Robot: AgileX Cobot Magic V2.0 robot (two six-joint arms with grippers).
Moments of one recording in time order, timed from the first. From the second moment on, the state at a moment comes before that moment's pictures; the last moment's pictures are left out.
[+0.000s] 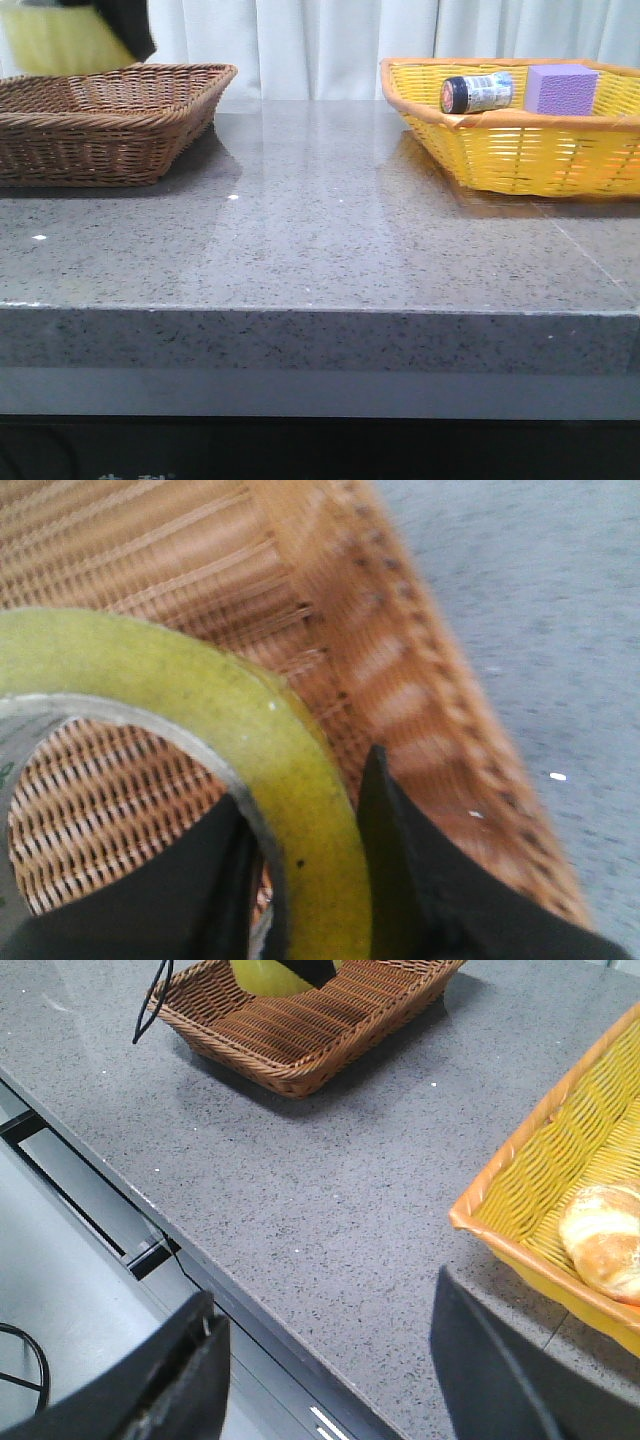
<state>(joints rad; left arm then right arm) -0.30 1.91 -1.95 0.02 1.19 0.12 0.55 0.66 -0.87 0.24 0.71 -0.16</state>
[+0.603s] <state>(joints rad) -0.26 2.05 -1.95 0.02 1.08 0.10 0.55 0.66 -0.87 0.24 0.71 -0.16</state>
